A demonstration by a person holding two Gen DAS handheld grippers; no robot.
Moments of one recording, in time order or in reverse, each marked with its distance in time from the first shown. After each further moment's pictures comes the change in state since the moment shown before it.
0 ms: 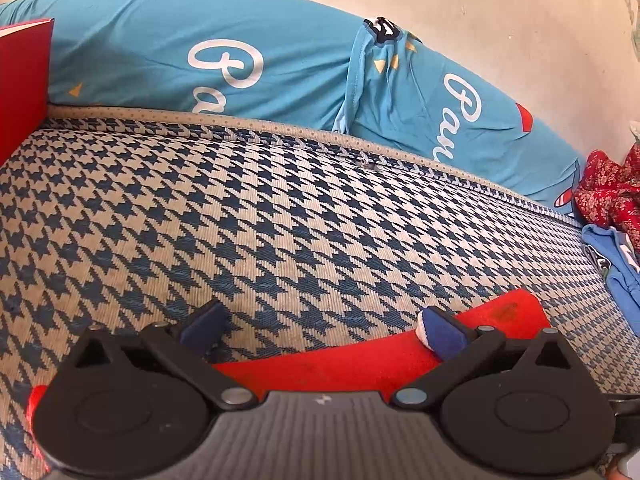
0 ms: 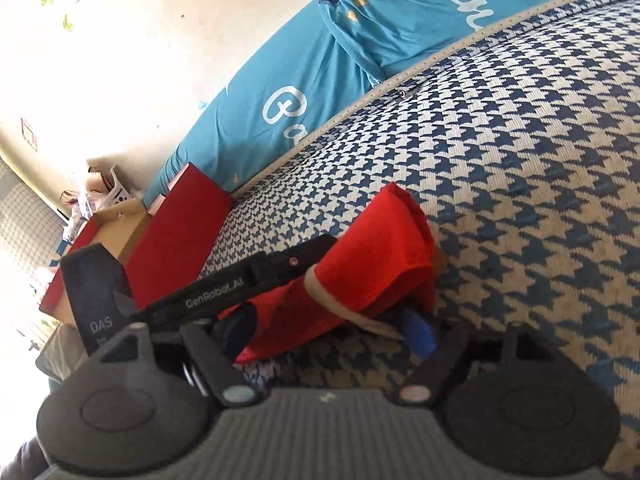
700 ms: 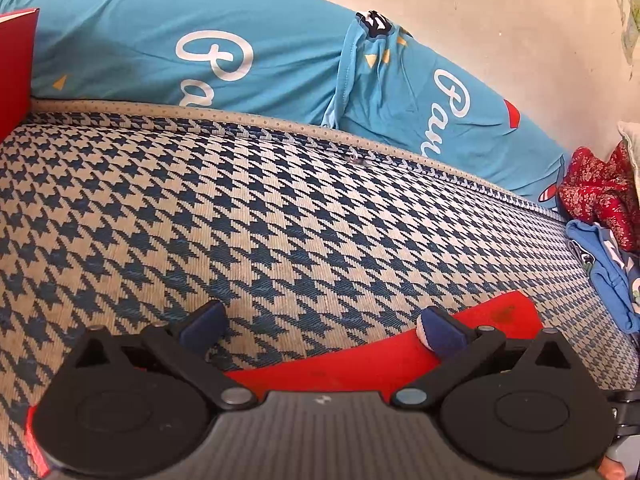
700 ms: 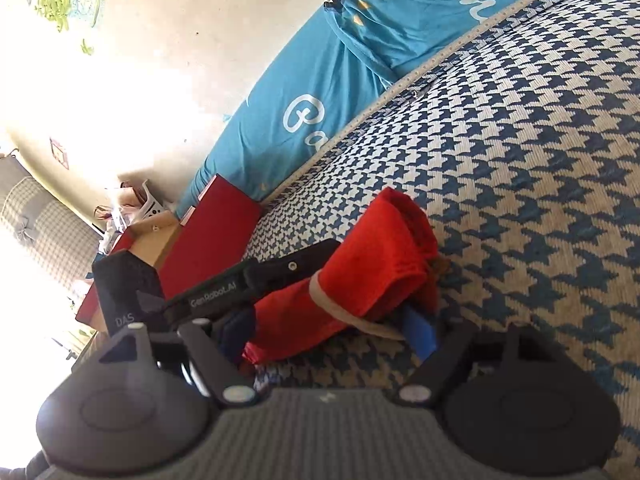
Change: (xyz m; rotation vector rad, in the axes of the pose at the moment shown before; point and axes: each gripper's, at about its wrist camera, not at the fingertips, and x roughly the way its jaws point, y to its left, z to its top) left arm 0.016 0.004 0.017 -0.003 0.038 -0.069; right arm -0.003 -0.016 0.004 0.035 -0.022 0.133
